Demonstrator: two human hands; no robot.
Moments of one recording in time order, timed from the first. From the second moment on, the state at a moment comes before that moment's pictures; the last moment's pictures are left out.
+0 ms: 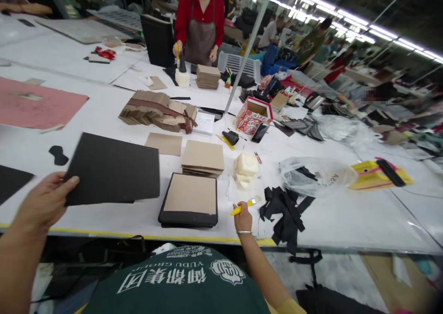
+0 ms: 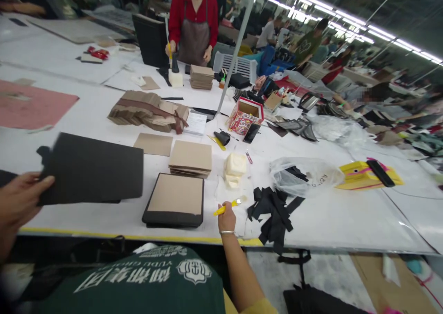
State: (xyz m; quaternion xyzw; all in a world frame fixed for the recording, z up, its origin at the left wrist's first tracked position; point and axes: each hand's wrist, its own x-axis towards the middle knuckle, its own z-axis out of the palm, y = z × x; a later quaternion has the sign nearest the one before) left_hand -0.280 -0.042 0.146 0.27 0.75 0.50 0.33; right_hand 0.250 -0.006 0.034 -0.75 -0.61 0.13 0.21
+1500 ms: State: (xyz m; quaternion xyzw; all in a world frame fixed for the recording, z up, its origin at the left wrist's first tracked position) left_hand -0.043 -0.048 0.043 0.66 0.71 0.23 0.12; right_hand 0.353 0.116 0.048 -0.62 -0.72 0.18 0.24
